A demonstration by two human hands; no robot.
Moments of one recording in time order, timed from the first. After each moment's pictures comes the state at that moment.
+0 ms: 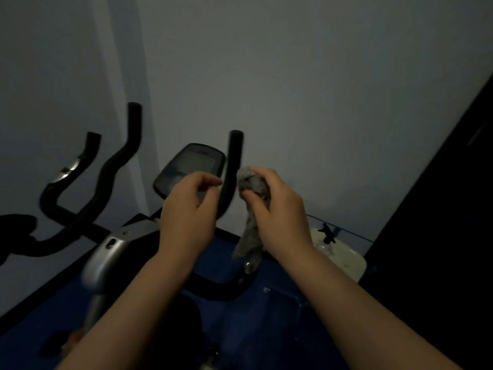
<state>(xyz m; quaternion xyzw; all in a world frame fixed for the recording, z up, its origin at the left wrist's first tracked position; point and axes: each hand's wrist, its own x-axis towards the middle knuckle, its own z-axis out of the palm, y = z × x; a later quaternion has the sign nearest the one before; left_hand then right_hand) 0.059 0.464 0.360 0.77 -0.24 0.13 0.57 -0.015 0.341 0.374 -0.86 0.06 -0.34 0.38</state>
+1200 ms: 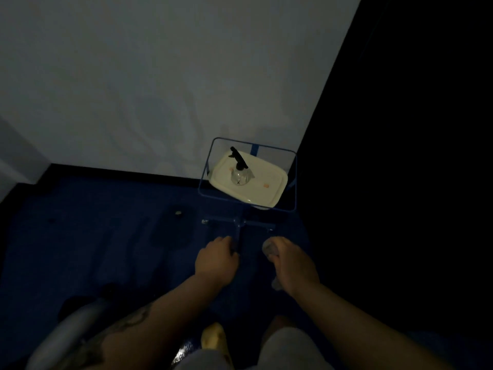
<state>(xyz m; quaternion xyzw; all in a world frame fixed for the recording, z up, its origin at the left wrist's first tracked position) -0.033 0.153 0.091 0.87 -0.37 -0.27 0.15 -0.176 0.045 0.092 -0.87 0.40 0.07 0.29</state>
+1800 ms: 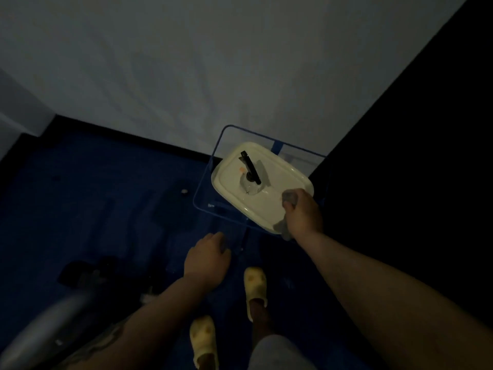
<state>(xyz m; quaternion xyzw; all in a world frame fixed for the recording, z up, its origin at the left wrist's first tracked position) 0.063 0.036 0.036 0.89 -0.22 -0.34 0.18 -0.008 -0.181 0.003 -0.79 0.47 -0.01 0.38</state>
